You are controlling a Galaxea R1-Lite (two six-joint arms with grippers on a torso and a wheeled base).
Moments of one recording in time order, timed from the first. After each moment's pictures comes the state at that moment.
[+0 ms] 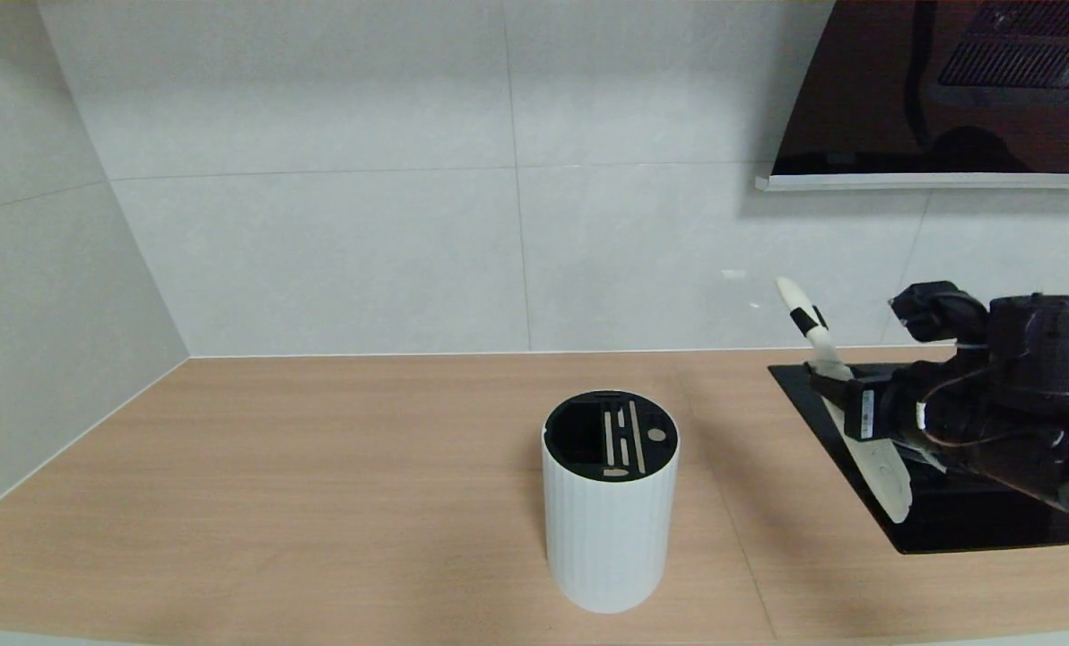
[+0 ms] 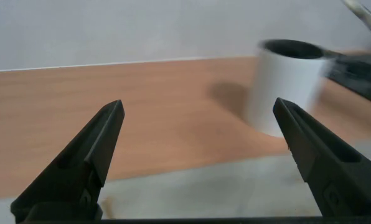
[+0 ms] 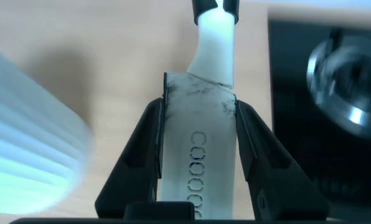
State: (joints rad) left arm 0.00 0.17 -0.25 0.08 -0.29 -0.06; right arm 0.31 1.61 -0.66 -0.66 -0.11 0.04
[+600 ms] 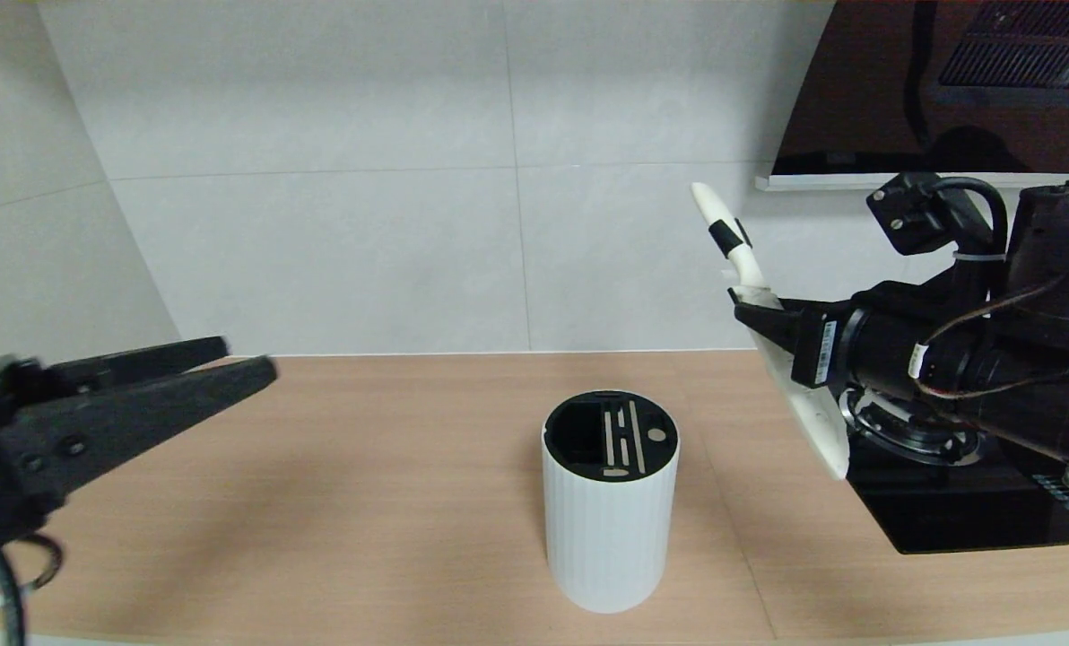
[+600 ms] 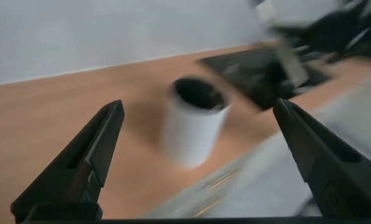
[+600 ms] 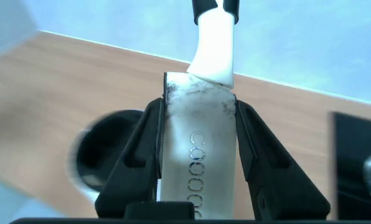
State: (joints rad) left arm -0.27 1.05 -0.70 -0.27 -0.46 -0.27; right arm 0.59 1.51 -0.86 -0.53 -0.11 0.11
